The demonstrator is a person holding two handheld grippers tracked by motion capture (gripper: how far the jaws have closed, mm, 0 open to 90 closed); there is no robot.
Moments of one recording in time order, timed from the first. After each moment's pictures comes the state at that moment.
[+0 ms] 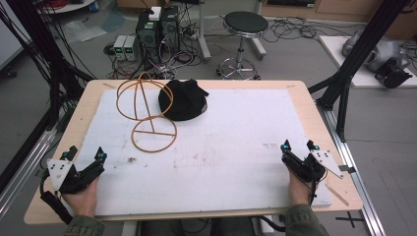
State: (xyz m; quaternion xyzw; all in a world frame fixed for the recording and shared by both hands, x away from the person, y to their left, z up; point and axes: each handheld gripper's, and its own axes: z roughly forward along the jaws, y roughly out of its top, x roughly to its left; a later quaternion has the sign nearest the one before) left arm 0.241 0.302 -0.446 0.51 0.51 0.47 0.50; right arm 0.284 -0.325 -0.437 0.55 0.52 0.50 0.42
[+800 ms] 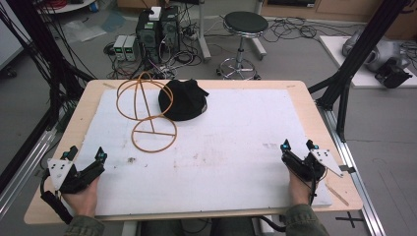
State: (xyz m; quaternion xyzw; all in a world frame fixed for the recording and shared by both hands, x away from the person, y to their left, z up) left arm 0.242 0.302 -0.446 0.51 0.51 0.47 0.50; right arm 0.287 -0.326 -0.437 0.55 0.52 0.50 0.42
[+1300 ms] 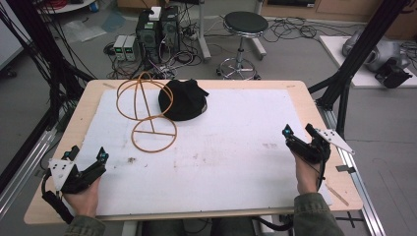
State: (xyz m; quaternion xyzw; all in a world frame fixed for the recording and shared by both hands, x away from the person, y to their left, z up) left arm 0.241 0.299 -0.445 0.52 0.51 0.47 0.50; right arm 0.318 -0.335 -0.388 0.53 0.55 0.54 0.36
